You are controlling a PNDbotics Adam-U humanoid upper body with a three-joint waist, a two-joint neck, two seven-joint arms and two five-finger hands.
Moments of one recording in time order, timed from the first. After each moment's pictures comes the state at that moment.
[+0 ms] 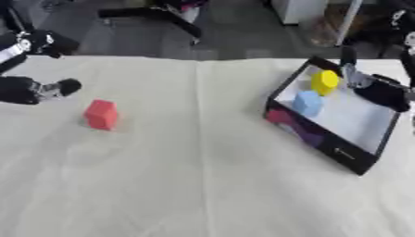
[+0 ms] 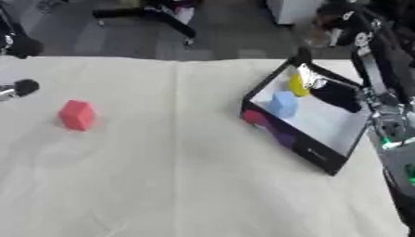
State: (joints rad) left arm -0.73 0.66 -0.09 -1.36 -0.50 -0.32 -0.54; right arm -0.42 -0.48 0.05 -1.90 0.58 -0.21 -0.07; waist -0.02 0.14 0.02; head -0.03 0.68
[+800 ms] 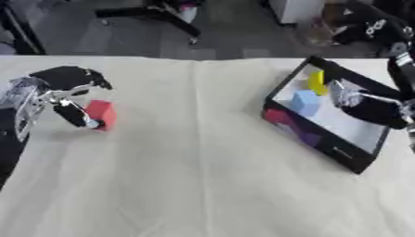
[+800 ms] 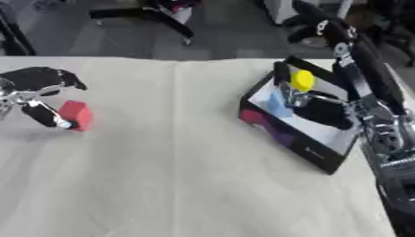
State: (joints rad) left arm -0.95 0.47 -0.13 -0.77 -1.30 -0.45 -0.27; right arm -0.42 -0.44 0.10 -1.97 0.51 -0.25 0.02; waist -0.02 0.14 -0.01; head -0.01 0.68
